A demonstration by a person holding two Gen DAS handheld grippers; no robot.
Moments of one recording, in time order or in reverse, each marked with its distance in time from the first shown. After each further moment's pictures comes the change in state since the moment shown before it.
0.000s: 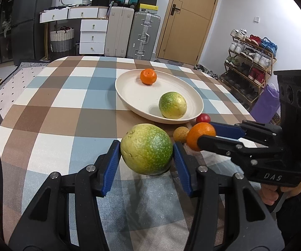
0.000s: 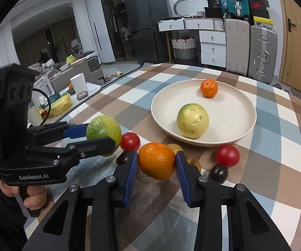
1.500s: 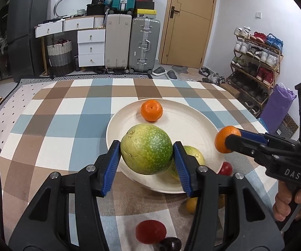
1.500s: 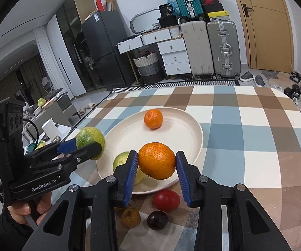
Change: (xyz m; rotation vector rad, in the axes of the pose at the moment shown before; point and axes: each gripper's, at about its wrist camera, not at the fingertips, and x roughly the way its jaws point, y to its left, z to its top) left arm 0.085 -0.006 0.087 0.067 -0.034 0.053; right arm -0.001 -0.083 0.039 0.247 -0.109 -0.130
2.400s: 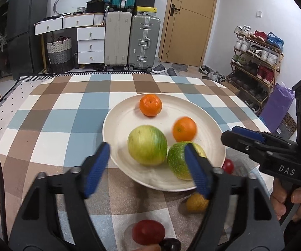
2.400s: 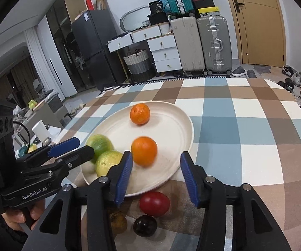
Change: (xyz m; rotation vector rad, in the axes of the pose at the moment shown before) left arm 0.010 0.000 -0.009 -0.006 0.005 -0.004; right arm 0.010 -0.011 -0.005 0.048 -0.004 -0.053
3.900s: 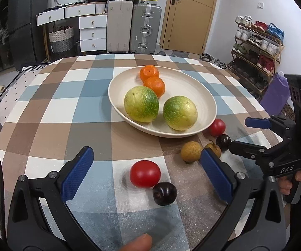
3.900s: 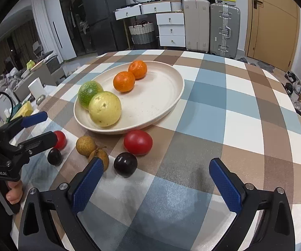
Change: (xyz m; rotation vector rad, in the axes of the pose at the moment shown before) left arm -0.044 -0.008 -0.048 0.007 0.100 0.012; right arm -0.012 -0.001 -0.039 -0.188 0.229 -0.068
